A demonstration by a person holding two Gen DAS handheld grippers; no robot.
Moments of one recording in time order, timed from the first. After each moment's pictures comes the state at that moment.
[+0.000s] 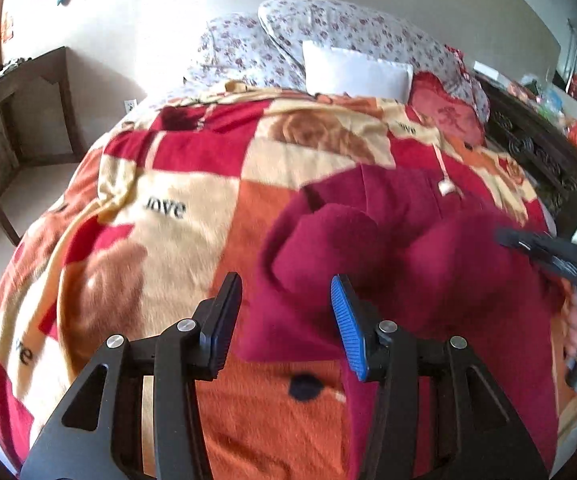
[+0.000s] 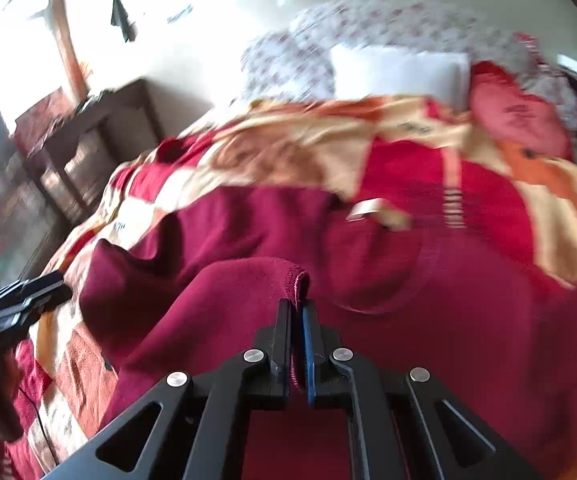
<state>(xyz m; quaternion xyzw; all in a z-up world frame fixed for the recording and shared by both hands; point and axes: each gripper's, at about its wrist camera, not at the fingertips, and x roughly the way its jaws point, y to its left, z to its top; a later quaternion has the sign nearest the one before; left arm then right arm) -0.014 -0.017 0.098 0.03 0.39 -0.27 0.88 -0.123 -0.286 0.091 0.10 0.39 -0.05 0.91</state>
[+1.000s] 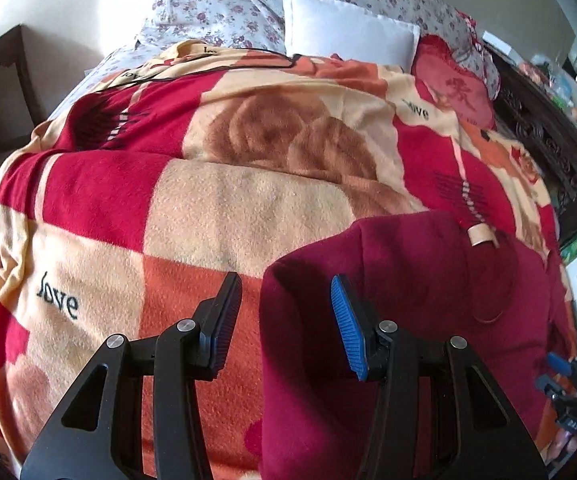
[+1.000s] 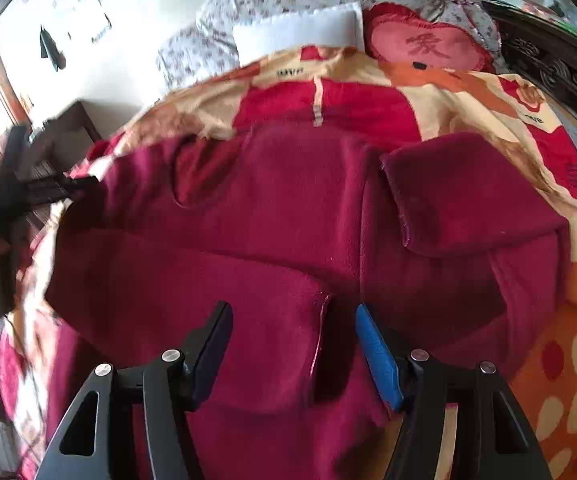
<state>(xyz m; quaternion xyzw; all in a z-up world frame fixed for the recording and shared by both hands) 0.095 -0.129 0.071 0.07 0.48 -0.29 0.82 -0.208 -0.363 0.040 0.17 0.44 -0.13 0.87</state>
